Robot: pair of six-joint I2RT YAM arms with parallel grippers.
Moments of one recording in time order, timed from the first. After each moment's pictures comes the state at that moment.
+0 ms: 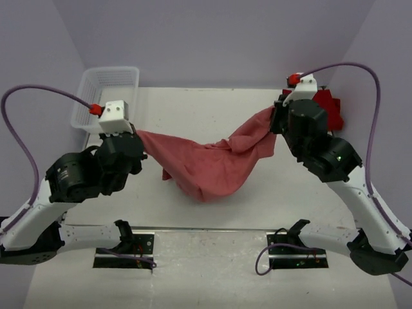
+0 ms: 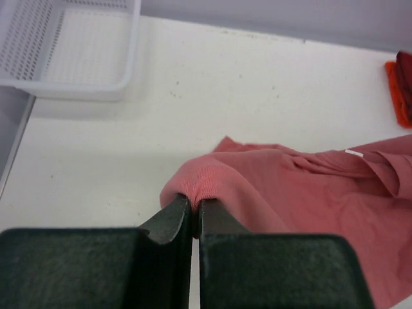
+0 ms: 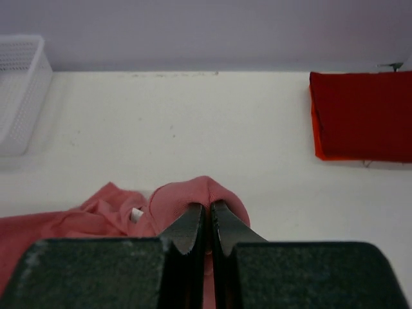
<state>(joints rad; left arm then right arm) -1.09 1.01 1.55 -1.21 -0.99 -0.74 0.70 1.10 1.47 -0.71 0.58 0.31</state>
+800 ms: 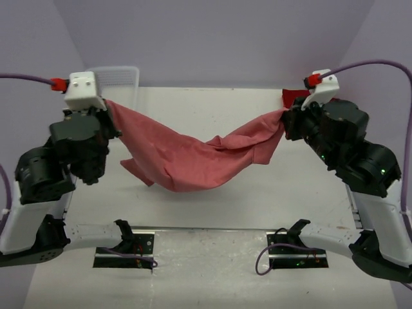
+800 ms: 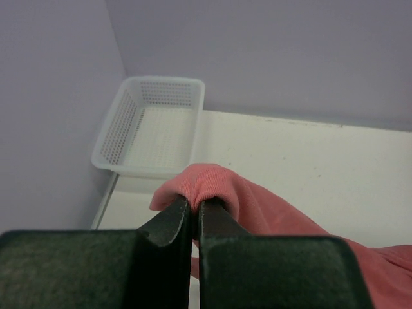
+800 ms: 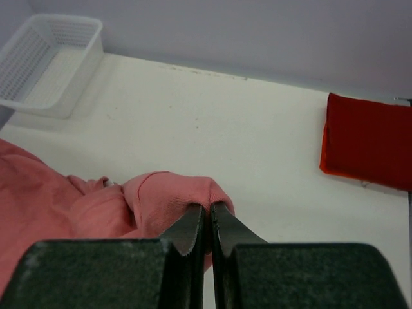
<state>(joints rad) -1.09 1.09 1.99 -1.09 -1.21 -0.22 0.71 1.09 1.85 -1.01 0.40 0.18</state>
